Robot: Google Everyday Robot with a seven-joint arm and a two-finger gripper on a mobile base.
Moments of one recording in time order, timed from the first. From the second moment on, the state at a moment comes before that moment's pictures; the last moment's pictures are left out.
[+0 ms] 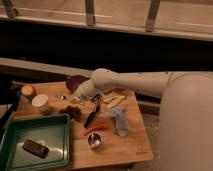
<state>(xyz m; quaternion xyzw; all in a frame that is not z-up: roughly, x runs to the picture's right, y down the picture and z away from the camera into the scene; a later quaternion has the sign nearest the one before) -0.159 0.057 0.766 -0.31 -0.32 0.26 0.86</state>
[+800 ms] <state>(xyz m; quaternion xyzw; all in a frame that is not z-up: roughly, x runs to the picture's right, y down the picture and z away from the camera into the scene) -0.157 0.064 0.760 -0.32 -0.31 0.27 0.85</state>
